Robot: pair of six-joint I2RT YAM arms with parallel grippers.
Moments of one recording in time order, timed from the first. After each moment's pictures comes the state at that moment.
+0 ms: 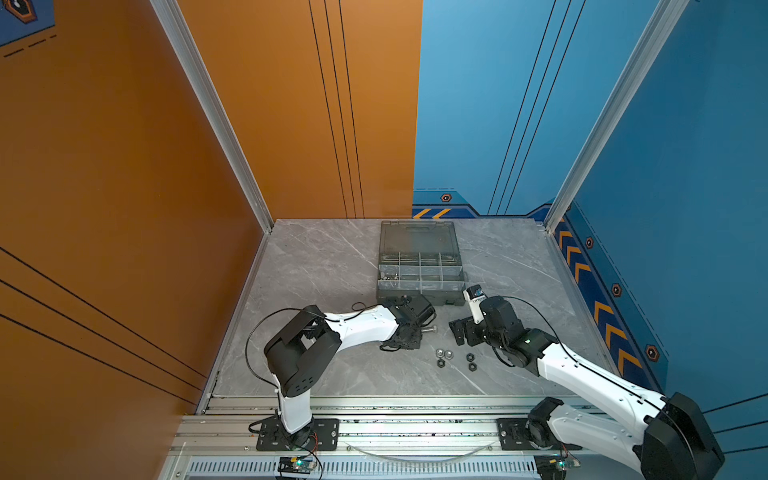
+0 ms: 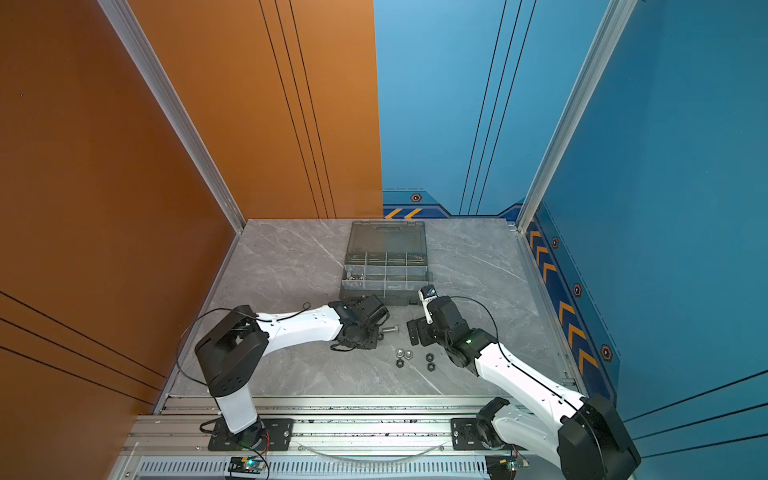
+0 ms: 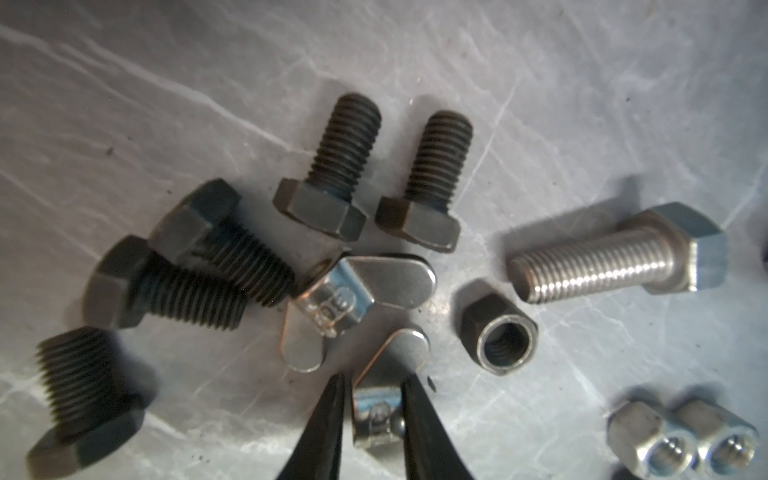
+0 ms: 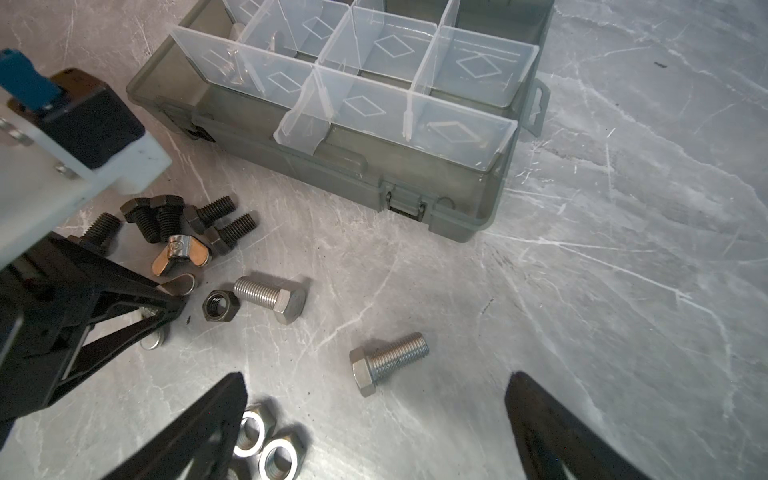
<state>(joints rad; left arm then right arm) -0.90 1.82 1.12 -0.61 -0.12 -0.77 0.60 1.07 0.57 -0.26 0.10 0.21</state>
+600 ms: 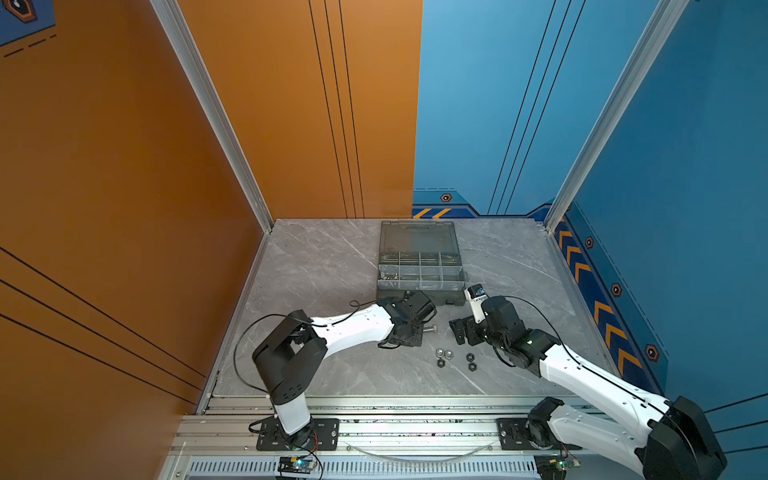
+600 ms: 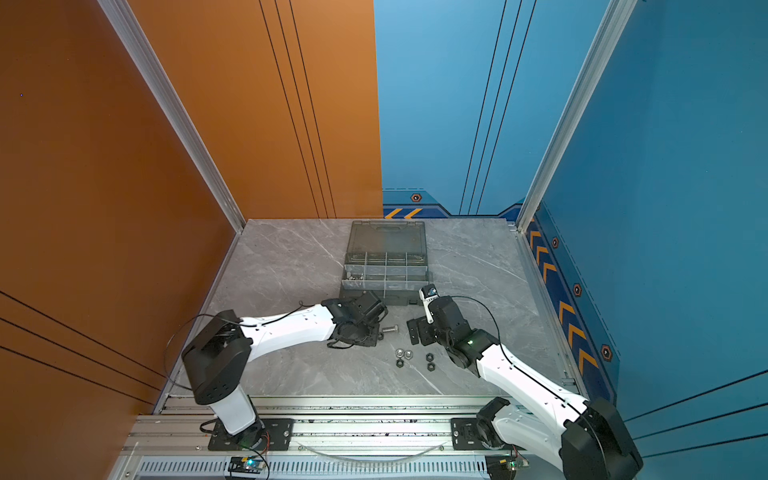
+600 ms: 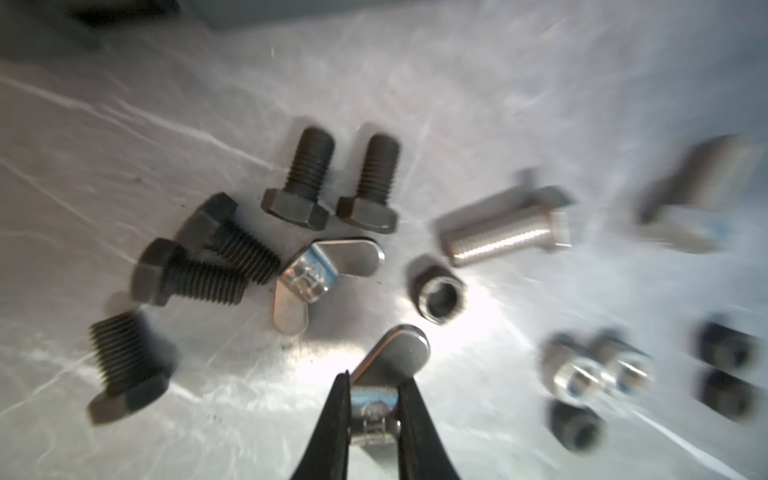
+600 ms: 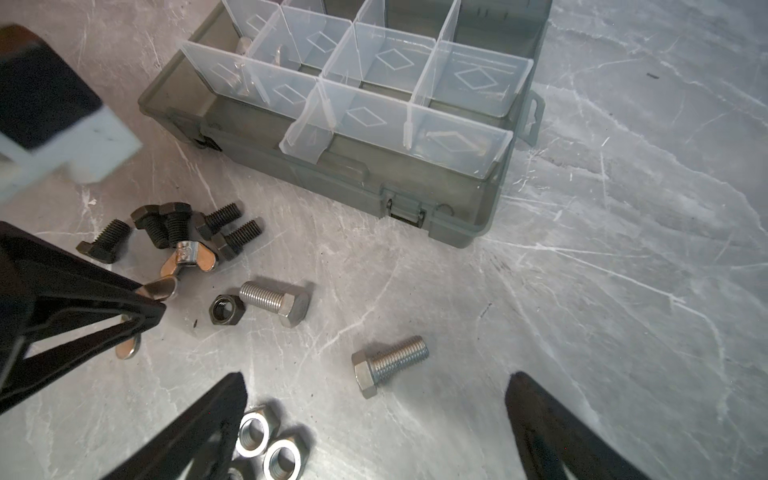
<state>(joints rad) -0.90 1.69 1.14 -0.63 -0.10 -0.71 0.59 1.03 0.57 -0.26 0.10 0.21</state>
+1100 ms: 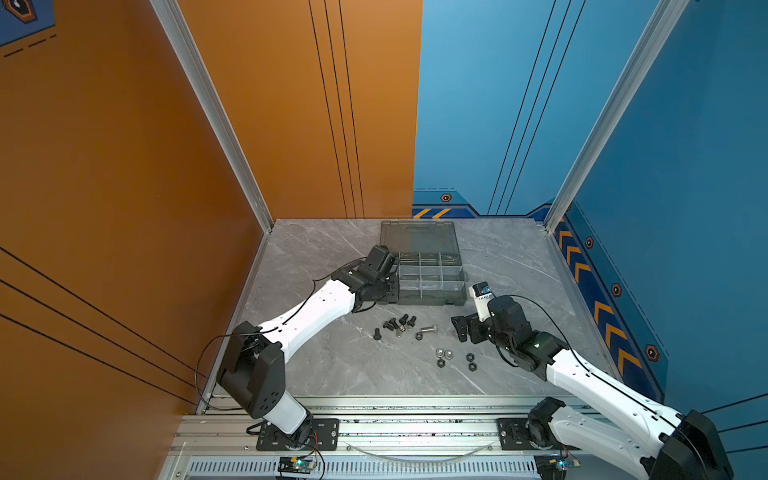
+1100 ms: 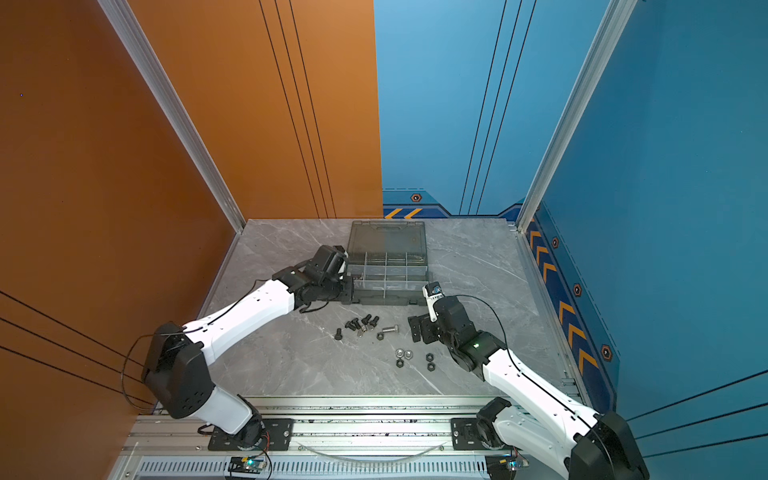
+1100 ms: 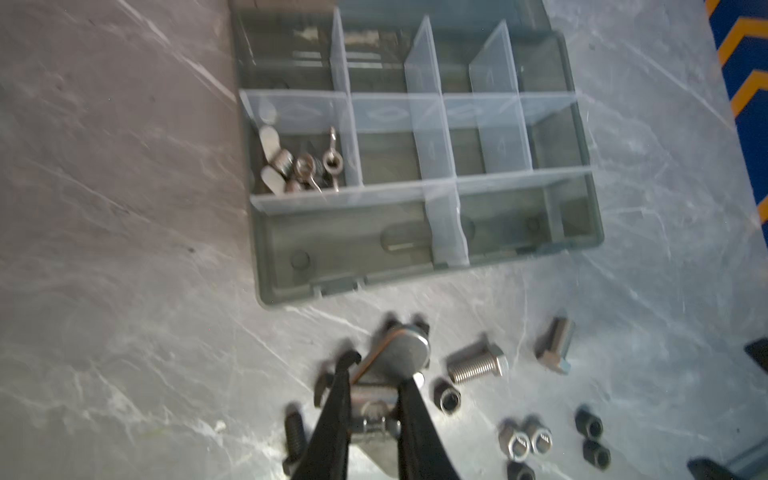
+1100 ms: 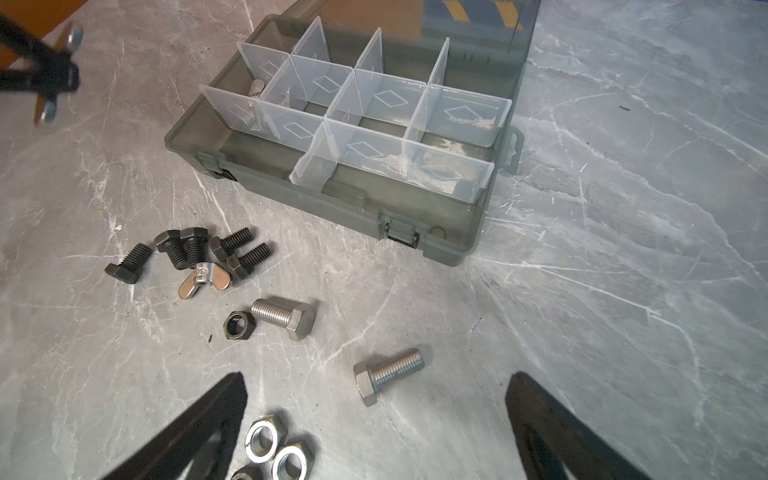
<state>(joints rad) -0.58 1.59 1.28 -0.60 -0.05 -0.49 0.58 0.98 0.57 -0.26 0.09 0.21</state>
